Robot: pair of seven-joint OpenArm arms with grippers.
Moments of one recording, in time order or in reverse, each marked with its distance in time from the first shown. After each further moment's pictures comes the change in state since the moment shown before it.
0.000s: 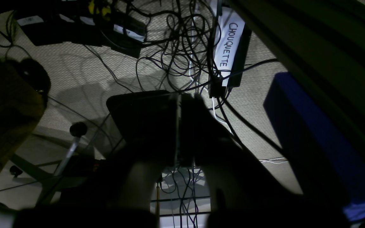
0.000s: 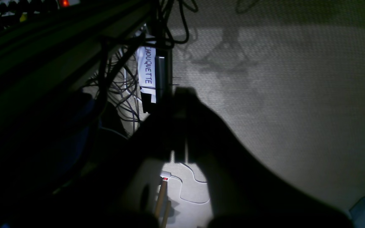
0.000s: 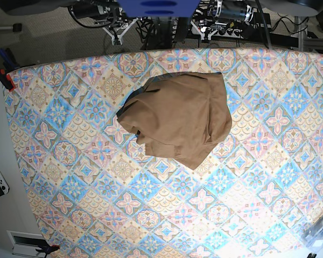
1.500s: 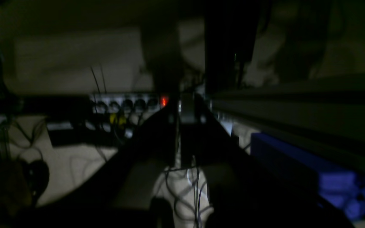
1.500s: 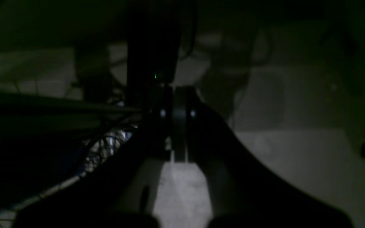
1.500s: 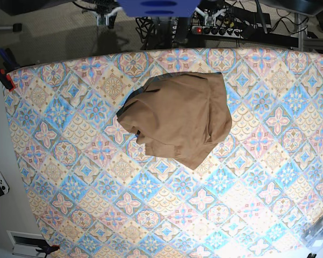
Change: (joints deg) left arm 15.1 -1.1 -0.1 0.1 0.0 0.0 -57.5; right arm -16.2 3.4 0.2 0.3 -0.5 0.0 57.4
